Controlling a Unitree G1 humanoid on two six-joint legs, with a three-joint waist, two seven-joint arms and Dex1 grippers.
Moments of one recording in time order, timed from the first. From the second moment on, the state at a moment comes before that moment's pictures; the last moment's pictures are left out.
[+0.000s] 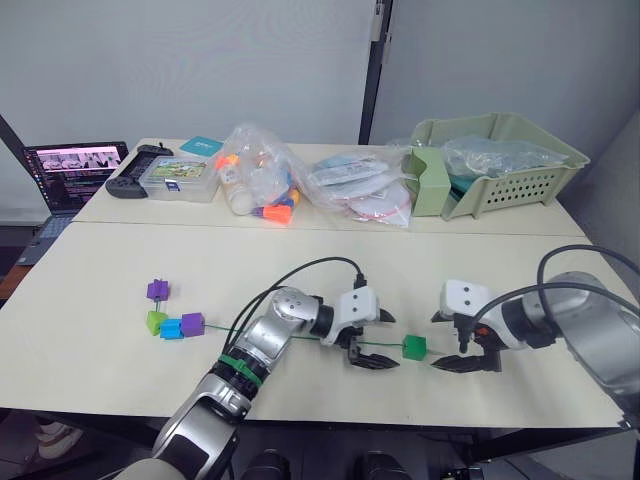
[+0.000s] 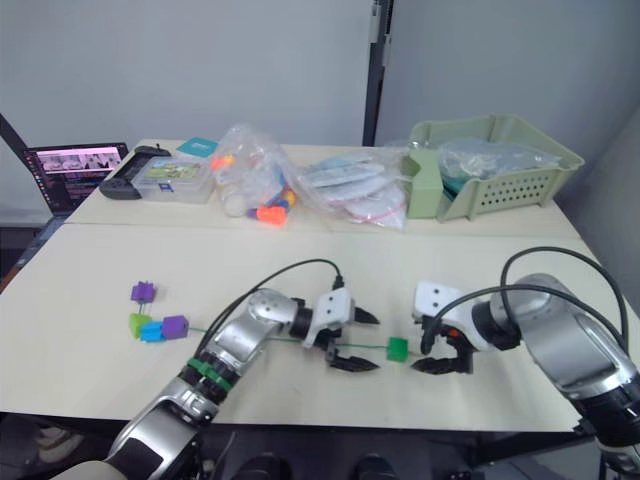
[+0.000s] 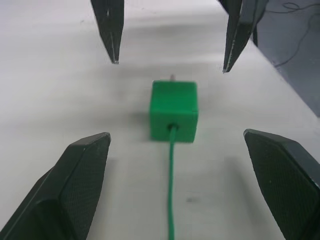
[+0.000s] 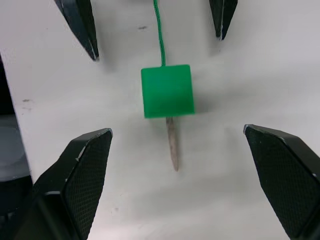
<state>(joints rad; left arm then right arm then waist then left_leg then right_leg) -0.69 0.11 -0.43 0.44 -0.04 0.04 -1.17 -0.38 -1.08 0.16 -0.37 0.15 0.76 1.27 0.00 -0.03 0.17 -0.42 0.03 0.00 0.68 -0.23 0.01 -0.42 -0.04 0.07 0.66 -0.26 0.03</state>
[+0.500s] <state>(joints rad) -0.82 -0.02 -0.44 0.71 0.04 -0.13 -1.12 -0.21 -1.12 0.03 -0.47 0.25 0.82 1.17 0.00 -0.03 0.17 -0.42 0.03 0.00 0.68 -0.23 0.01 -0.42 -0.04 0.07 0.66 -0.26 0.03</state>
